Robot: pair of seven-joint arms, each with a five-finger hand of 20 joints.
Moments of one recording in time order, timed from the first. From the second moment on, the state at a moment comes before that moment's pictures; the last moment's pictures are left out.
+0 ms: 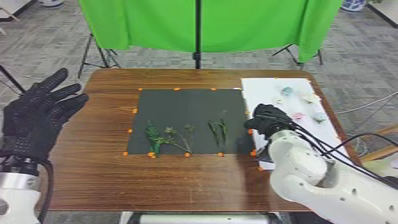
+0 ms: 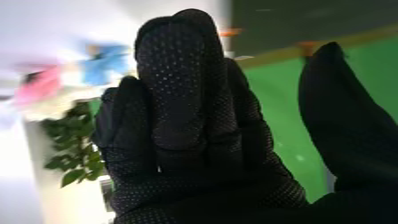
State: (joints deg) left arm 138.2 -50.4 -111.2 -138.4 33.6 16.8 14.3; right arm -58.3 -35.6 24.7 -113.6 -111.2 10.1 57.6
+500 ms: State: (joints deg) left arm 137.1 -50.0 -110.2 -138.0 33.6 16.7 14.1; right arm -56.4 -34.7 27.3 -105.7 -106.4 3.1 62.0
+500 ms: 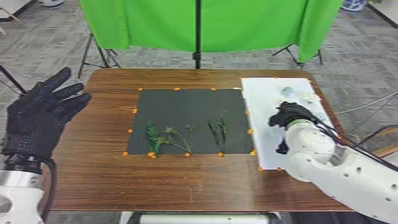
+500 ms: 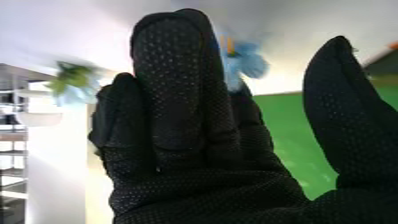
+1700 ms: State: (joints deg) left arm 132.8 -47.0 -108.3 -137.4 34.1 15.3 14.1; right arm -49.2 -33.6 13.6 -102.4 -118.3 21.3 62.3
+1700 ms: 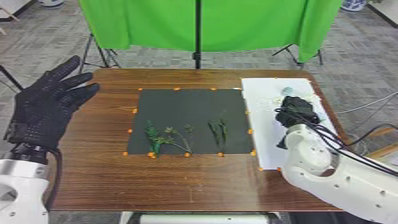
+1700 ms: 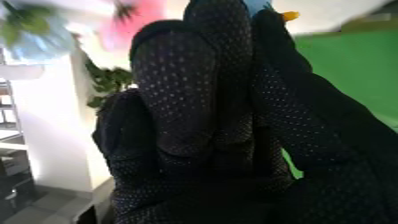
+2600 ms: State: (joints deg) left arm 116.9 -43.2 -102.1 -135.1 35.0 12.2 13.3; right arm -23.4 -61.6 -11.7 -100.8 -103.4 25.6 41.7
